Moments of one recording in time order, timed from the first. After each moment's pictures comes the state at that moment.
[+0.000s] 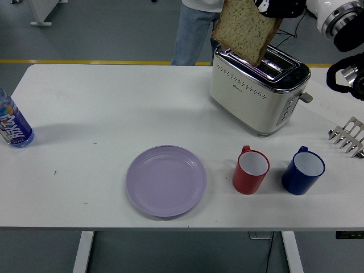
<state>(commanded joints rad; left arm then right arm) -0.06 0.10 -0.92 -0.18 0.69 0.24 0.26 1.08 -0.51 0.77 1.59 -1.23 -0.20 -0.51</state>
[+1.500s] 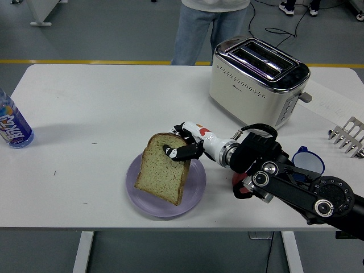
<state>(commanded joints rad) -0.06 0.09 -0.92 -0.18 0.72 0.23 0.26 0.84 -0.15 0.46 1.42 -0.97 -0.27 -0.49</state>
